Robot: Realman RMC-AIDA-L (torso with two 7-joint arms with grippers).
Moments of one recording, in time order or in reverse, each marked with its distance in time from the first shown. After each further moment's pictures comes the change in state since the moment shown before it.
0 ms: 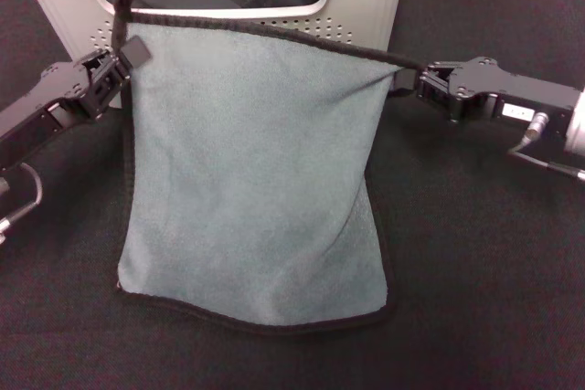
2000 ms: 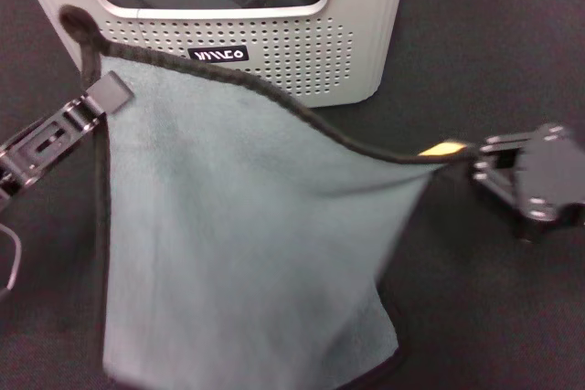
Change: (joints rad) left arm 0.026 0.055 0.478 -0.214 -0.458 0.431 -0.194; right arm -0.551 0.001 -0.185 -0.752 -0.026 0.123 0.086
